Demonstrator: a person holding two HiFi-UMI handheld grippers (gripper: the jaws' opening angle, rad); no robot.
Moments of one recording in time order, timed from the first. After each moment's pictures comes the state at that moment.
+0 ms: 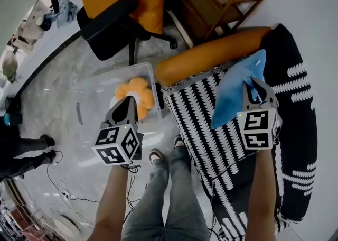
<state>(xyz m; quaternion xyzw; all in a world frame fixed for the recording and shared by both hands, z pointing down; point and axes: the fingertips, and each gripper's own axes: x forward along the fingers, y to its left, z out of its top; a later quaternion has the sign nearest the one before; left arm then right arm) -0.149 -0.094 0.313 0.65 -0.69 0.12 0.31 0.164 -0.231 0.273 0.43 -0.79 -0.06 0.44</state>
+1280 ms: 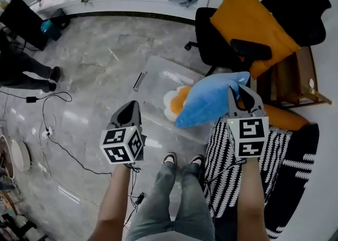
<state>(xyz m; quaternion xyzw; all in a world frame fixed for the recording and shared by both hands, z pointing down) -0.419 0.216 0.242 0.42 -0.86 0.00 0.29 -0.271 -0.032 0.155 0.17 -0.93 -0.11 0.30</state>
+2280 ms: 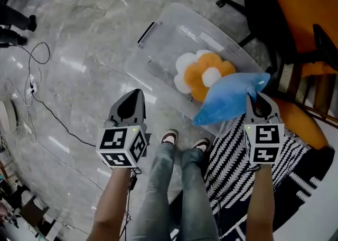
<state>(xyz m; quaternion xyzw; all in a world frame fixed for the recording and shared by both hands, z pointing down) -0.443 0.252 0.467 0.36 -0.86 -0.02 0.37 -0.300 -0.025 0.444 0.07 -0.87 -0.11 0.48</state>
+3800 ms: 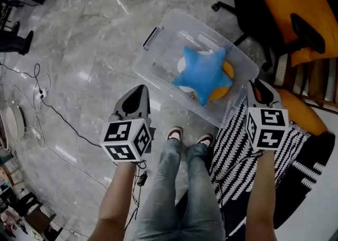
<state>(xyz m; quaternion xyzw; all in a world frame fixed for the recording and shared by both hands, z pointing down) -0.427 0.262 0.394 0.37 -0.86 -0.02 0.35 -0.292 -0.017 0.368 0.14 -0.89 -0.05 0.43</state>
